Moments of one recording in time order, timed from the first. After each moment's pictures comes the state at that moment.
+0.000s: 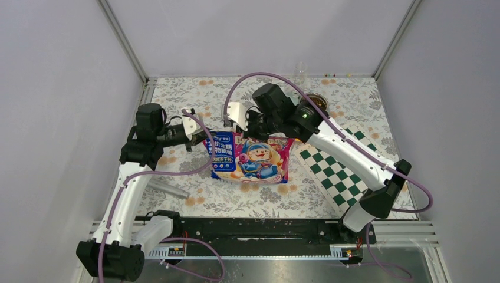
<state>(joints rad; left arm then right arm) -0.10 0.97 1.03 -0.55 1.00 0.73 0.91 1.62 1.81 -0.94 -0.24 -0.59</state>
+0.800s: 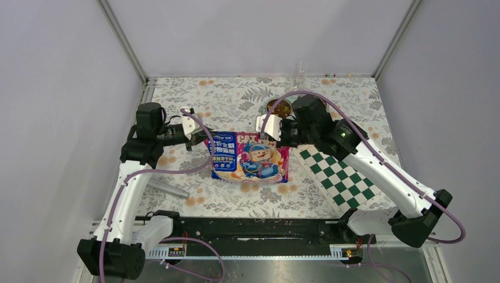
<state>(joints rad) -0.09 0.98 1.03 -0.54 1.05 0.73 0.78 1.28 1.44 -0.84 -0.20 -0.79</state>
